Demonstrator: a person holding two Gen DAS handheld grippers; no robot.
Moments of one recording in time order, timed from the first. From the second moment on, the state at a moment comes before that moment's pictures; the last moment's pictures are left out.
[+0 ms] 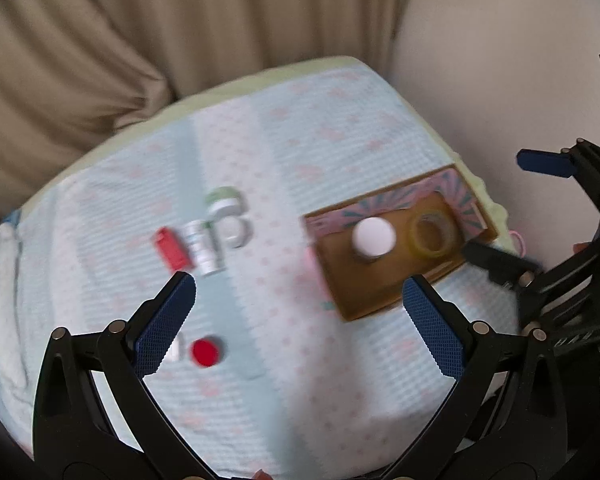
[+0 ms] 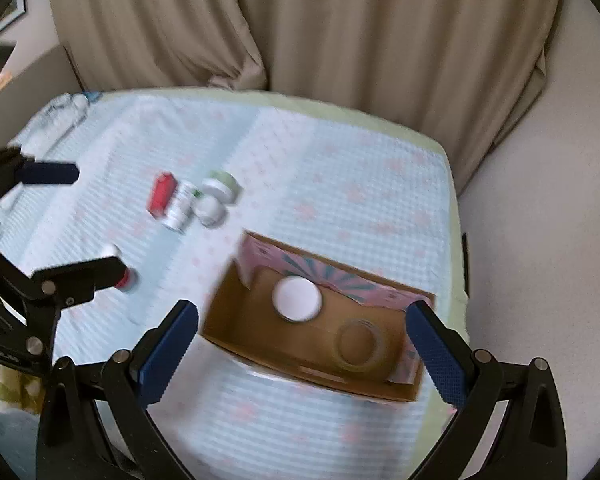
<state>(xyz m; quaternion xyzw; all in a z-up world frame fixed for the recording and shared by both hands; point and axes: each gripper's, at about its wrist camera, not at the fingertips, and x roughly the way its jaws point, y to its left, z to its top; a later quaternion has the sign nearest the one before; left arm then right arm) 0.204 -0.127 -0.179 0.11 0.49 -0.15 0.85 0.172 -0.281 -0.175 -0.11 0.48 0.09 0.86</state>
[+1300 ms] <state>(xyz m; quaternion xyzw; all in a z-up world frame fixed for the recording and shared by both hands) 0.240 0.174 -0.421 0.03 0.61 -0.05 0.79 0.311 -0.069 -0.336 0.06 0.54 0.06 0.84</state>
